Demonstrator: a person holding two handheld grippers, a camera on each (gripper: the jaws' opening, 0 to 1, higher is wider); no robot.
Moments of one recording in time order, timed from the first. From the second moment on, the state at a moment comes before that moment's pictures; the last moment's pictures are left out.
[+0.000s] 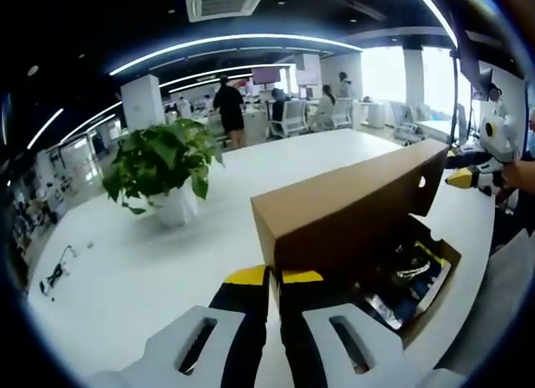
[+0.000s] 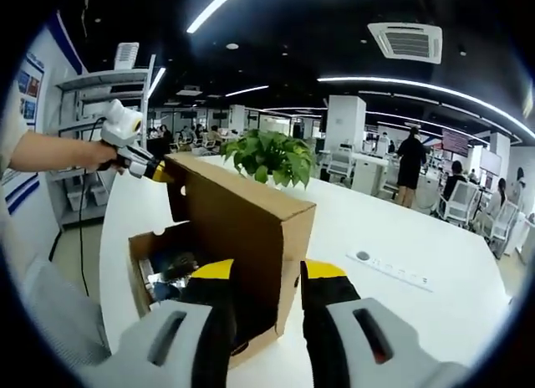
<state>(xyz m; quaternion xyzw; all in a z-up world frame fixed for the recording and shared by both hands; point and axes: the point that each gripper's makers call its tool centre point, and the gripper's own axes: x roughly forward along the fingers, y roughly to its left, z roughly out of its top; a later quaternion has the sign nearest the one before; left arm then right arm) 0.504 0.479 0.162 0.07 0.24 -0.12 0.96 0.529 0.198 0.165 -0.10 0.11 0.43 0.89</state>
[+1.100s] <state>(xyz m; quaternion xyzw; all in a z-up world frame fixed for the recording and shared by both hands) 0.529 0.483 0.163 0.07 0.25 -0.13 0.96 0.548 0.186 0.095 -0.14 0.17 0.39 0.89</state>
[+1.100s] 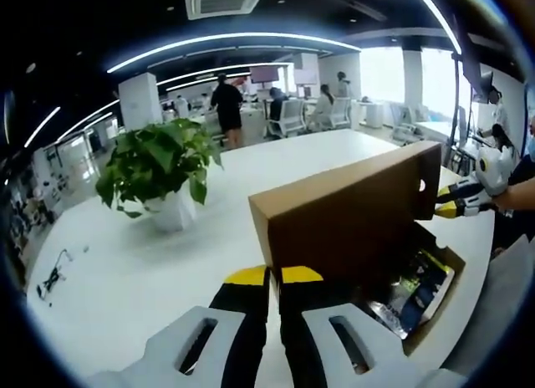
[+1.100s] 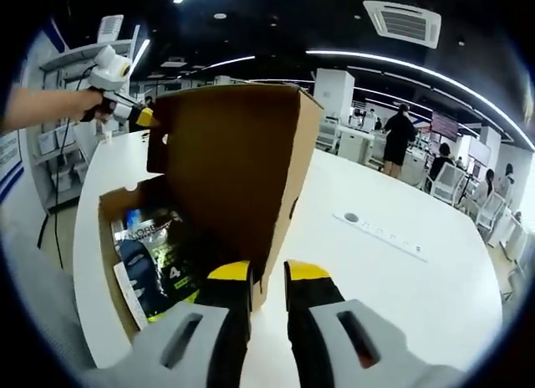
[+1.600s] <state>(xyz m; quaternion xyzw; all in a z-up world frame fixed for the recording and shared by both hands) 0.542 0.485 0.162 0.07 0.26 -0.13 0.96 0.554 0.190 0.081 -0.14 0.19 0.38 0.89</state>
